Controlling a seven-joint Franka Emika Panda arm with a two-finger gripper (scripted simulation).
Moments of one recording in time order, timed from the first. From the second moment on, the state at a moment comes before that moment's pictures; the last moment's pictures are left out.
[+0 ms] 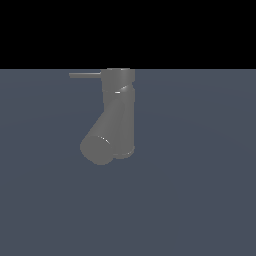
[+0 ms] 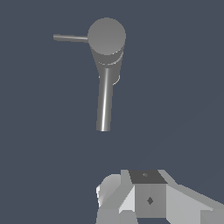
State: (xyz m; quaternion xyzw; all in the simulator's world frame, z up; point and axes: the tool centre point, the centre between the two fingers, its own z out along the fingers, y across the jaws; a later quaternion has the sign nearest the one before) arm -0.249 -0.005 0.494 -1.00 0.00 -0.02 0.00
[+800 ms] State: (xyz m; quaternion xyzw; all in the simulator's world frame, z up) arm -0.243 -0.015 0.488 -1.00 0.03 -0.01 0.01
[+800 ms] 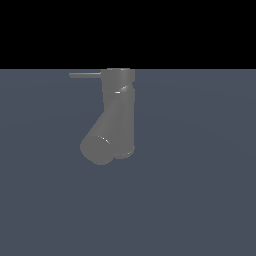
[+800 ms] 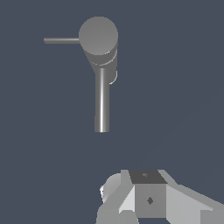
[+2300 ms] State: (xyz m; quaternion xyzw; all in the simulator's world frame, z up) arm -0.137 0.019 0.453 -0.96 0.26 0.02 0.06
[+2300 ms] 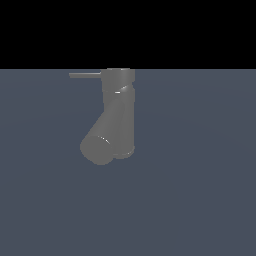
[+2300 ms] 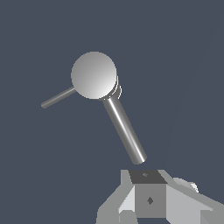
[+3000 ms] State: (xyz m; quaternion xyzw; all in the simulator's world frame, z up) arm -0.071 0.051 0.410 -0.91 0.41 0.04 0.06
